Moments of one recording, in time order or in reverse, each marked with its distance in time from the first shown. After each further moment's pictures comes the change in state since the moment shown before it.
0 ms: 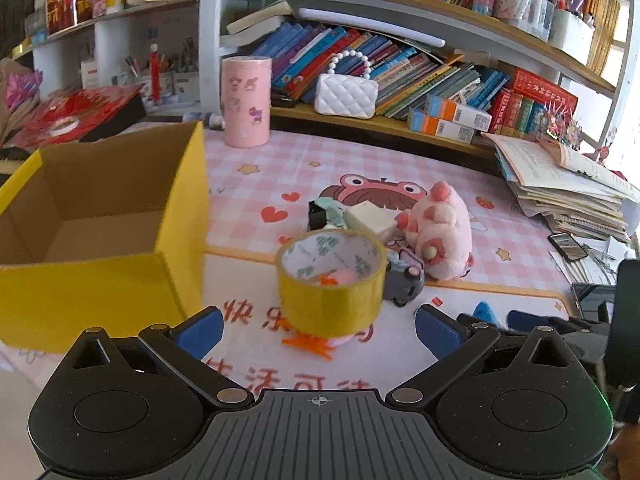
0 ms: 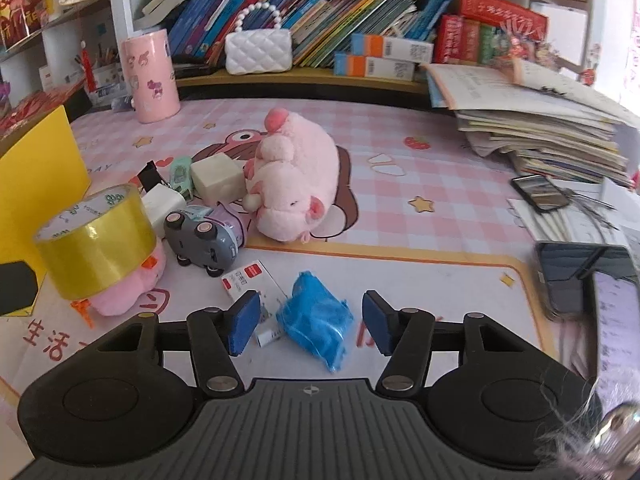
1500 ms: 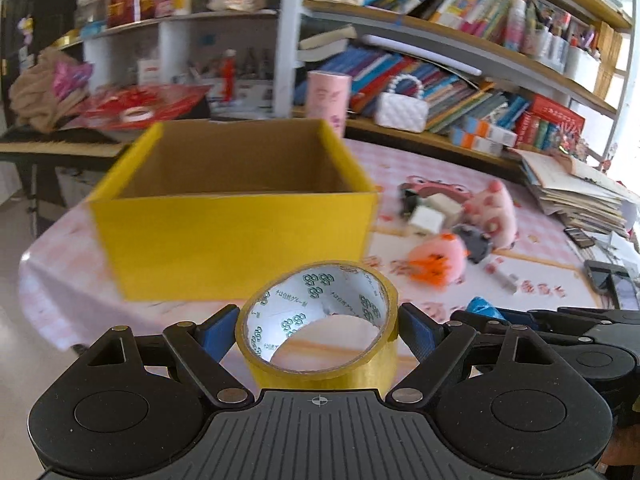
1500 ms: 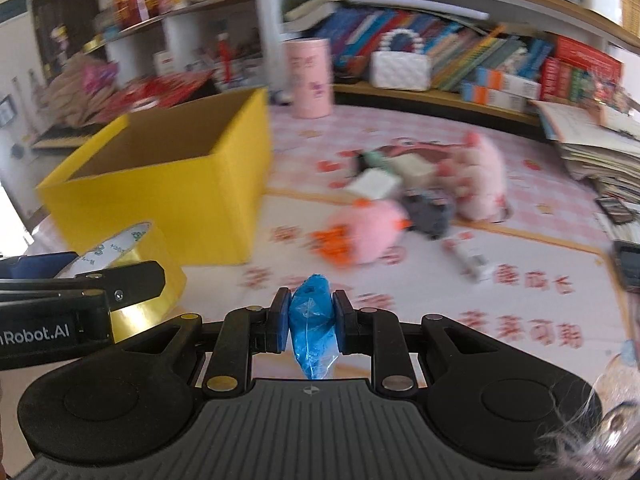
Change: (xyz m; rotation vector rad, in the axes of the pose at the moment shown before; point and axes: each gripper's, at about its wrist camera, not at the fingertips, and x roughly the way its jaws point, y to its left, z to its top) left arm -0.097 0.132 -0.061 -0.033 -0.056 0.020; right arm -0.115 0.162 -0.052 -0.130 -0.026 0.234
